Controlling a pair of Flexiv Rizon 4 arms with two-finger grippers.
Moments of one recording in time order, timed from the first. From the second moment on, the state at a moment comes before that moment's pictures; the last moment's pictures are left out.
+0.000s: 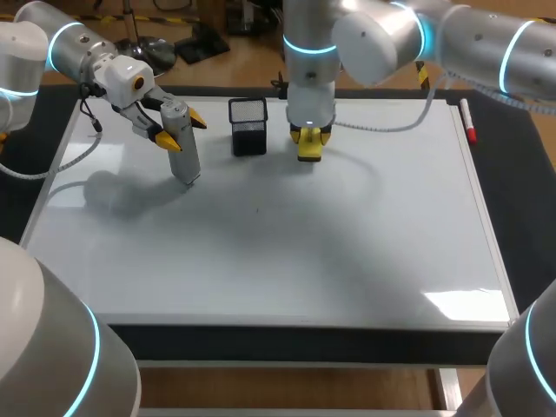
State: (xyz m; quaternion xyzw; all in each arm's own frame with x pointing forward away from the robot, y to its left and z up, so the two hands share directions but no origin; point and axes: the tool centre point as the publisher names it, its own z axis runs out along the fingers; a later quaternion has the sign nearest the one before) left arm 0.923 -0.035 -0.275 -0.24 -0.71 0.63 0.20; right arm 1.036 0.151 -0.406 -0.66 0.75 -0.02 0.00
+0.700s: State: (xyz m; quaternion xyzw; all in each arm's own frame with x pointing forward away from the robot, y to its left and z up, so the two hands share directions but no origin) left arm 0.923 -0.035 -0.275 -0.24 -0.71 0.63 0.20; right arm 1.050 0.152 -0.427 -0.67 0.75 -0.03 0.00
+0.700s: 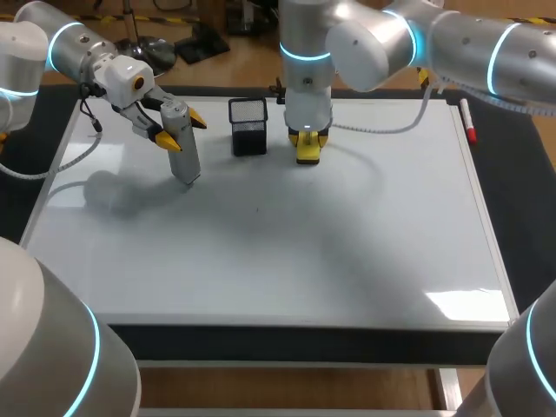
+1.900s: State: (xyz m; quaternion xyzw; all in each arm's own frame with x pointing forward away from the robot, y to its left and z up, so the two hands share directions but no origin) left arm 0.923 -0.035 -0.275 -0.24 -0.71 0.63 0.20; right arm 1.051 0.119 -0.398 -0.50 0.87 0.00 0.01
